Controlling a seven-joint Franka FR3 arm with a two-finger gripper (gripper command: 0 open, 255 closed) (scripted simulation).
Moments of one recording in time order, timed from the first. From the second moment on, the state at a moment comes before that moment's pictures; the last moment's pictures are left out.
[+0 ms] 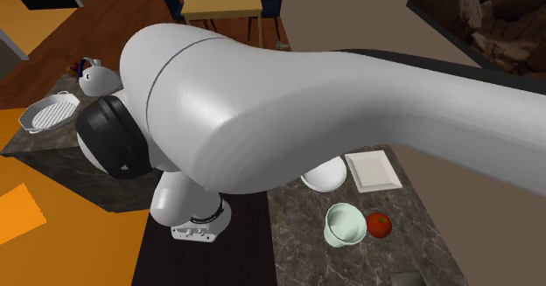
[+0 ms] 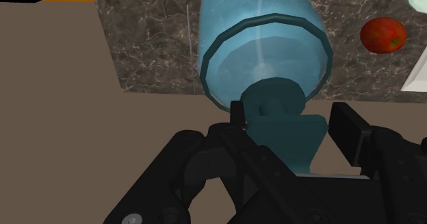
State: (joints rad) arm -0.21 0.13 -0.69 -1.40 0.32 1.68 -0.94
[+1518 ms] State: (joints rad) arm -0.17 0.06 -0.67 -1.78 0.29 2.00 -0.98
